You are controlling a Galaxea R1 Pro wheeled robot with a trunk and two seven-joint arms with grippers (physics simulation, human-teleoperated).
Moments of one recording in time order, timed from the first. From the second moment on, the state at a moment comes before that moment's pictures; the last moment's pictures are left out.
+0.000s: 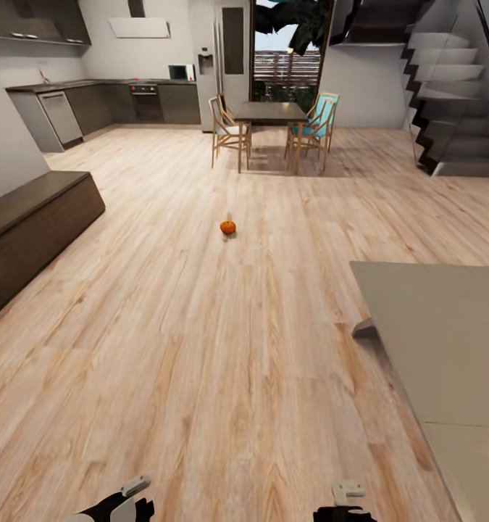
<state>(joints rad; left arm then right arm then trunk) -0.60 0.02 -0.42 0.05 0.89 0.13 0.22 -0.54 0.03 0.31 -0.01 -0.29 0.03 -0.09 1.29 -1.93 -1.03</state>
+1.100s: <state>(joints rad) -0.60 0.02 -0.42 0.05 0.89 0.13 0.22 -0.52 0.03 0.31 0.00 -0.29 -0.01 -0.09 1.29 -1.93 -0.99</state>
